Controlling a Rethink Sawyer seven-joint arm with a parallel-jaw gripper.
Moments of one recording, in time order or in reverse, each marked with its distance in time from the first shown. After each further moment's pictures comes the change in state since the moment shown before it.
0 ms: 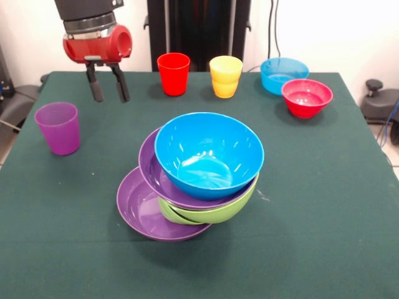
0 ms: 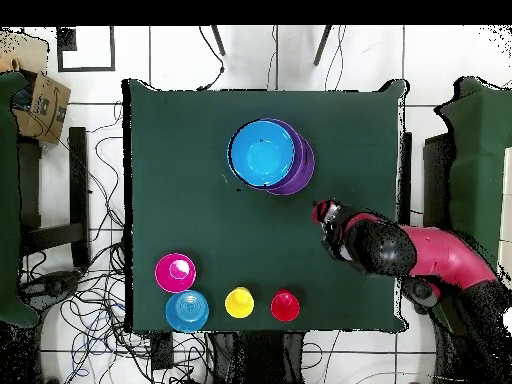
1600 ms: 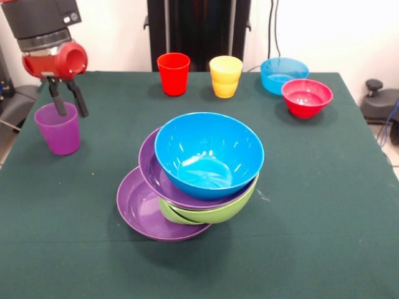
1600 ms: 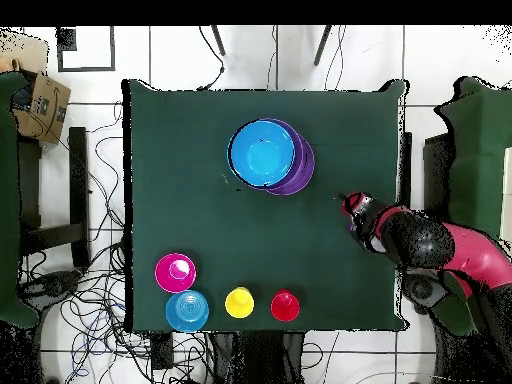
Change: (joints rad) arm -0.104 0.099 0.047 -0.125 -0.012 0.097 0.000
